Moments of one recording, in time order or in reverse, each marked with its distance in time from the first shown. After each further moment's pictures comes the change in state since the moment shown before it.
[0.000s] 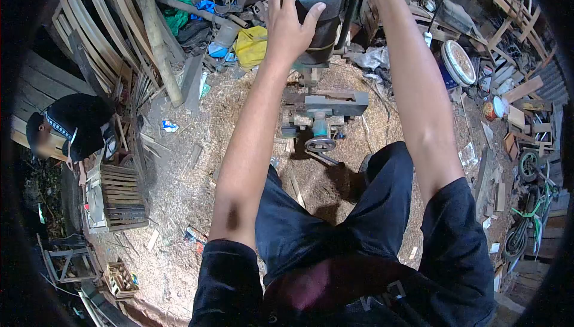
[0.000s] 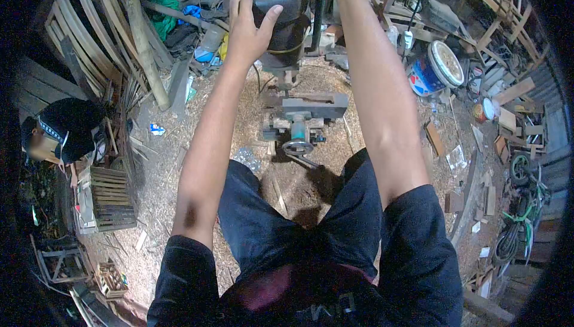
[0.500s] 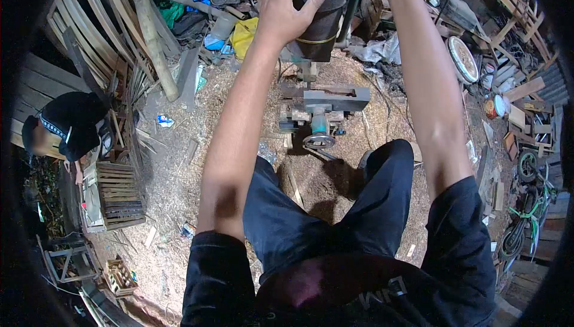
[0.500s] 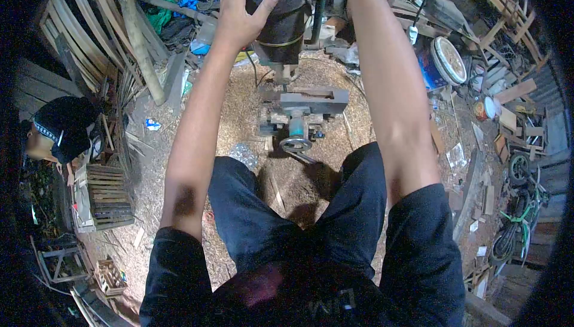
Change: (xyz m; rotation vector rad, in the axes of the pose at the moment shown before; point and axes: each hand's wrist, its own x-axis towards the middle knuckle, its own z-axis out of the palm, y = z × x) left_hand 0.024 0.004 -0.012 -0.050 -0.071 0.049; right_hand 0.026 0.003 -0.002 0.051 -0.020 0.070
